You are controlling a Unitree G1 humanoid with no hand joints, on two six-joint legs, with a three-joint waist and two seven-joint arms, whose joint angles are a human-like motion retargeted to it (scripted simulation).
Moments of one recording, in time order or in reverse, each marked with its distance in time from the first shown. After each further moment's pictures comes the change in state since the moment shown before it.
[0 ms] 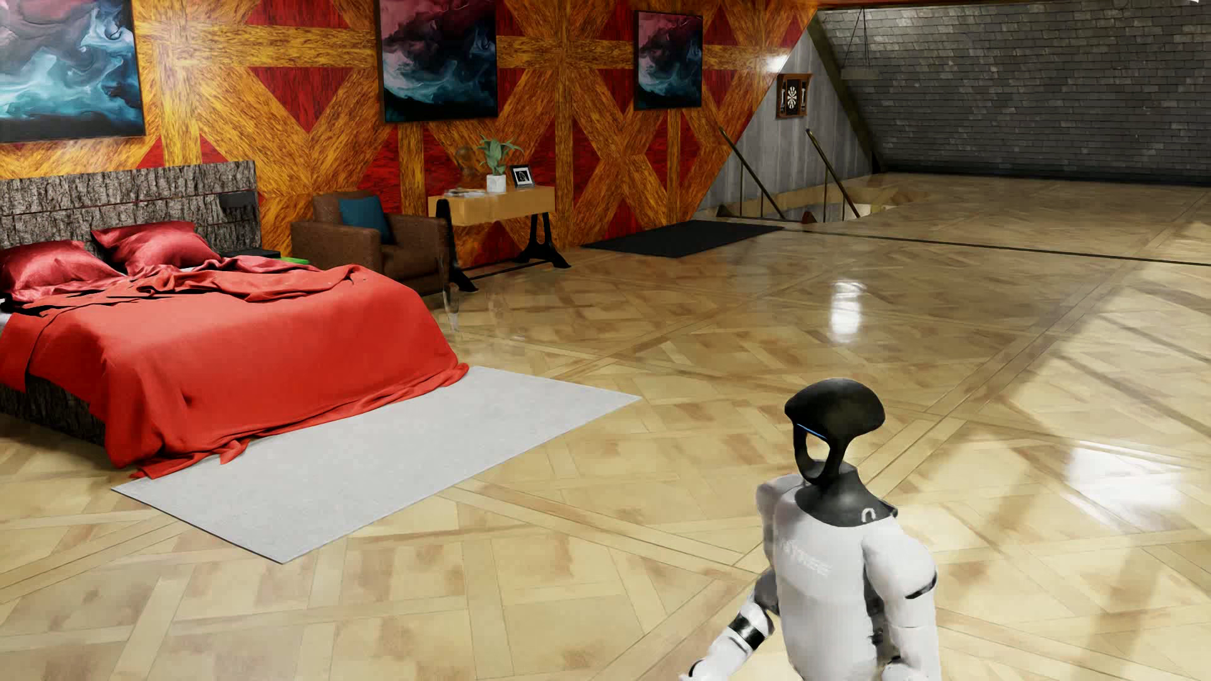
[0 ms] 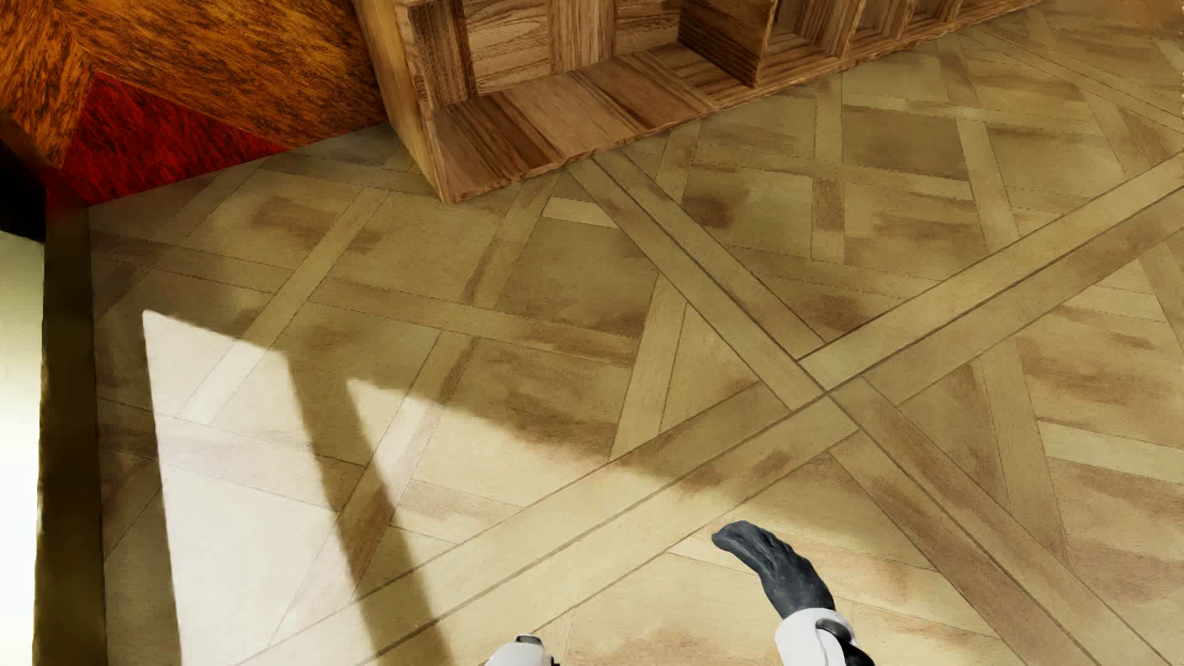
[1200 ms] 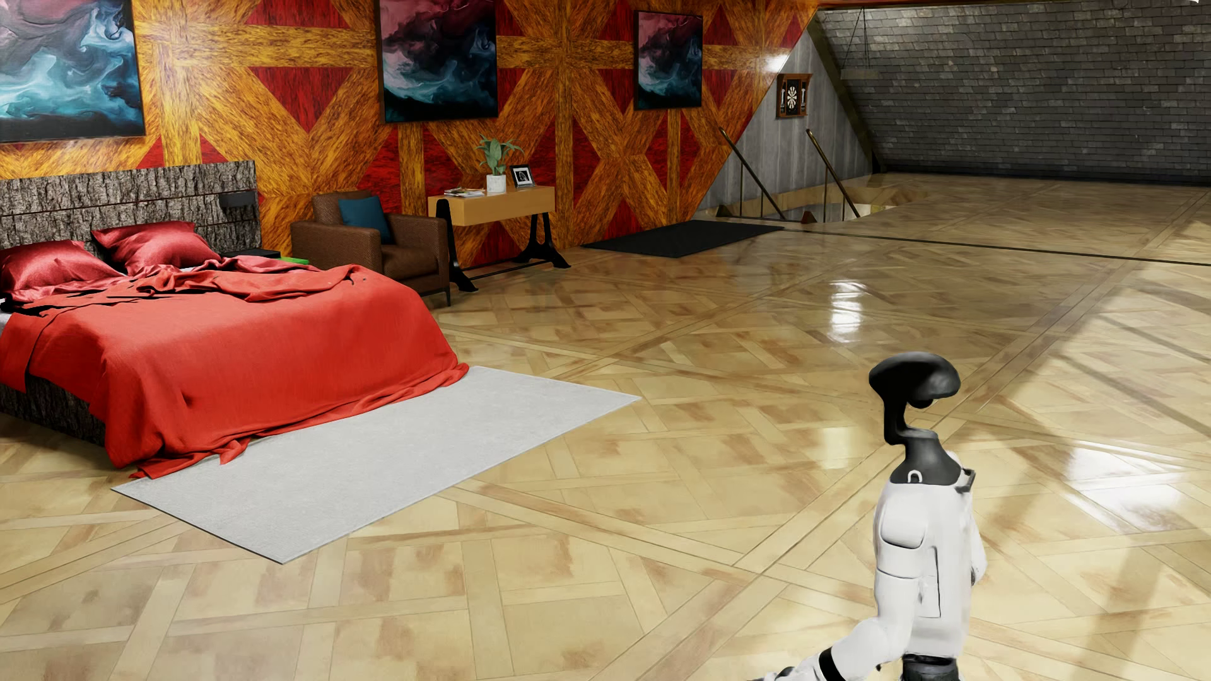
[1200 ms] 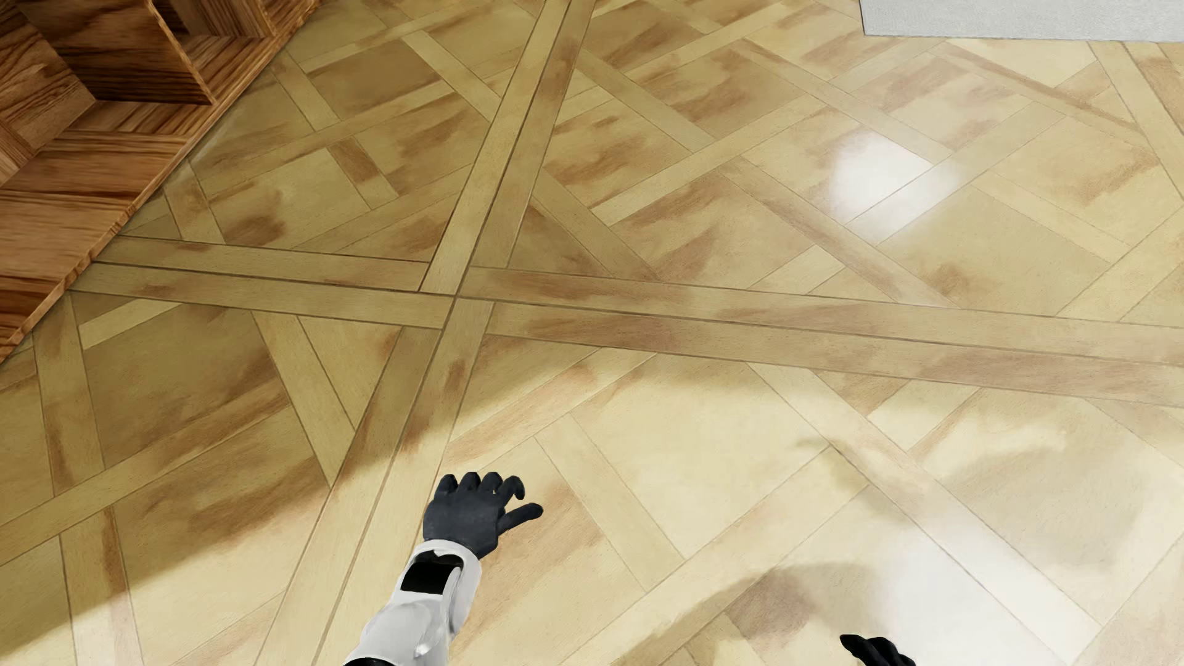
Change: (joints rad) body 0.219 0.024 -0.110 0.197 -0.743 -0.095 0.533 -0.441 -0.065 -0.377 -0.186 -0.303 0.171 0.064 -0.221 0.042 -0.038 -0.111 -0.272 0.060 -0.187 -0.312 0.047 0.288 0.061 -0.019 0.213 0.321 -0.074
